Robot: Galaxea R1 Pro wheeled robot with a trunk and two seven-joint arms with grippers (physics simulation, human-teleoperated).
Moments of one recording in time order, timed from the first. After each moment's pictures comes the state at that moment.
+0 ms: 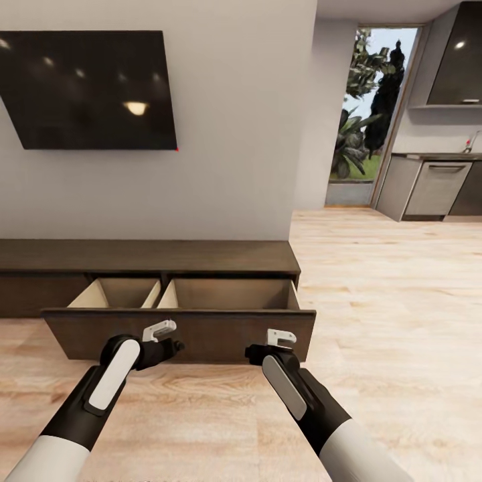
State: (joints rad) left arm -0.53 0.13 -0.17 -1.24 0.91 0.89 0.55; right arm -0.62 0.13 0.49 -0.98 -0.73 0.56 -0.65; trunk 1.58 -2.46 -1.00
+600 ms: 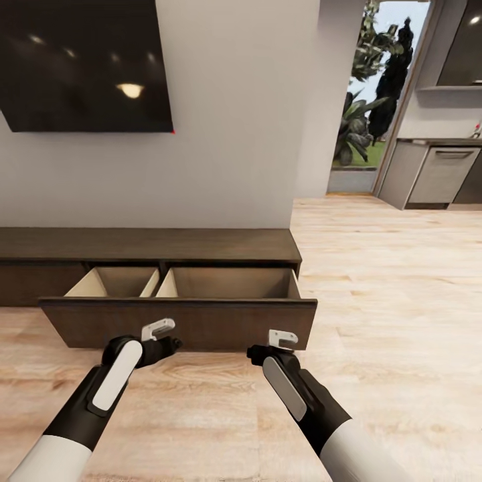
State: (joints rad) left arm -0.53 0.12 -0.17 -1.23 0.85 0.83 0.55; right arm -0.62 0.13 0.50 -0.97 -0.71 0.54 -0.65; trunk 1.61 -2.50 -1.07
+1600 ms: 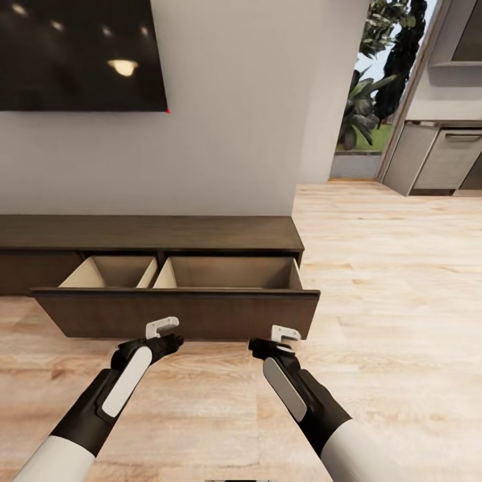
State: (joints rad) left arm -0.53 0.12 -0.26 -1.22 0.76 0.68 0.53; right arm -0.62 0.13 0.50 -0.96 -0.71 0.40 -0.64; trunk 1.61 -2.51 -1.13
